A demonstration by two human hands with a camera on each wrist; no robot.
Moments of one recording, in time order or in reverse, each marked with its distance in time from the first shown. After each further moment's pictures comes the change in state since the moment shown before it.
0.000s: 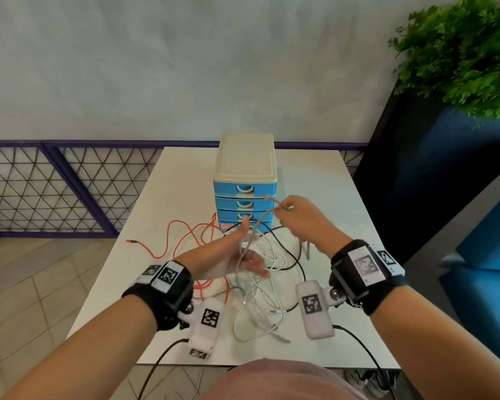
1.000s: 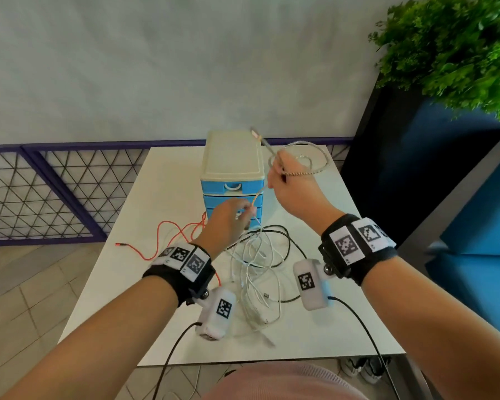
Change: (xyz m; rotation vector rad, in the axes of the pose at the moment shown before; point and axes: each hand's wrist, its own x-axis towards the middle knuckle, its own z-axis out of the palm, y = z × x) left_hand 0.047 0.023 0.005 1.007 0.678 0.510; right_hand 0.008 -0.017 -0.021 0.038 0.258 -0.511
